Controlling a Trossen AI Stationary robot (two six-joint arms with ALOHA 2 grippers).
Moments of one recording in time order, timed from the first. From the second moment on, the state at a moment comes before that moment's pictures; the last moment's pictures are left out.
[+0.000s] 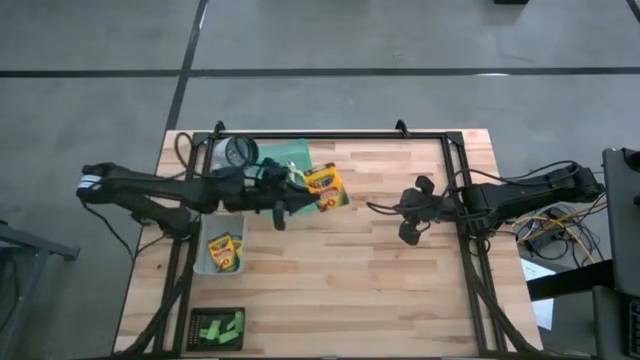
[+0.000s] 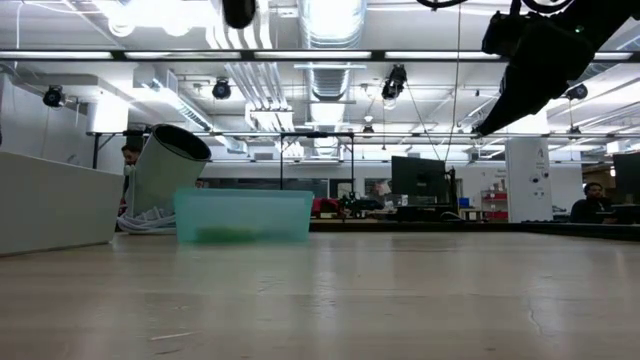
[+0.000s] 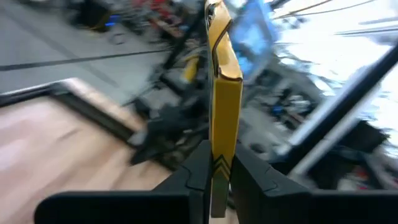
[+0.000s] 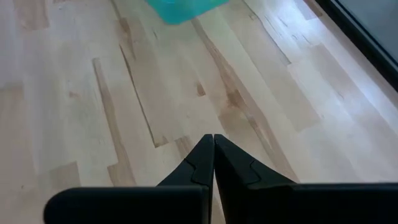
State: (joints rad) left arm -0.08 1.18 0.94 0.32 -0.15 -0.61; right arm 0.14 0.94 0.64 -0.58 0.40 0.39
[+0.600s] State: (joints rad) left arm -0.08 0.90 0.98 -0.65 -0.40 -1.36; right arm 0.14 0.94 0.64 -0.63 0.46 0.39
